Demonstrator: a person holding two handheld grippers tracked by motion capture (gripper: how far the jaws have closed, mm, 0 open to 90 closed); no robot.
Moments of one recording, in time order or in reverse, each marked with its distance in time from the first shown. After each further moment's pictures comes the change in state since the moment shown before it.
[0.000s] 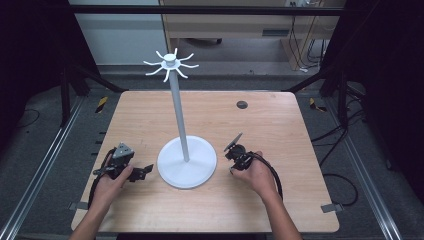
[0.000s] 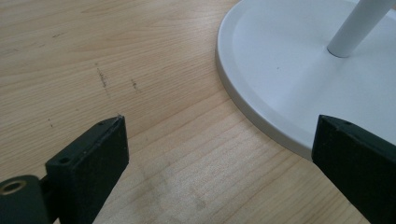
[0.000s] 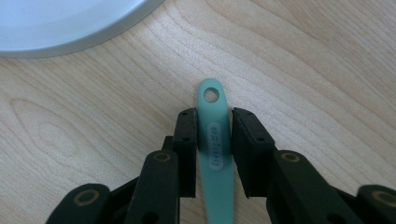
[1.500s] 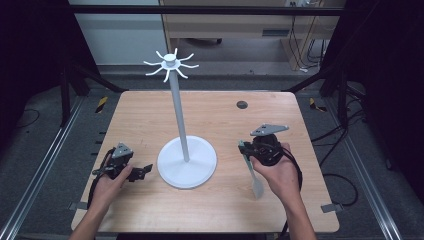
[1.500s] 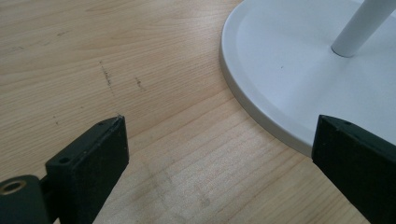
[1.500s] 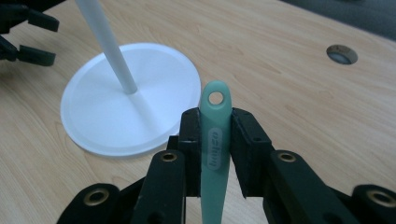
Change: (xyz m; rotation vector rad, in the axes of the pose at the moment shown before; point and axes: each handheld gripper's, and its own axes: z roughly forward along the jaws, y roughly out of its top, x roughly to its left) left arm 0.002 -0.001 -0.001 -0.001 0.006 -0.008; right arm -0.011 -0.040 -0.119 -0.603 0.020 0.060
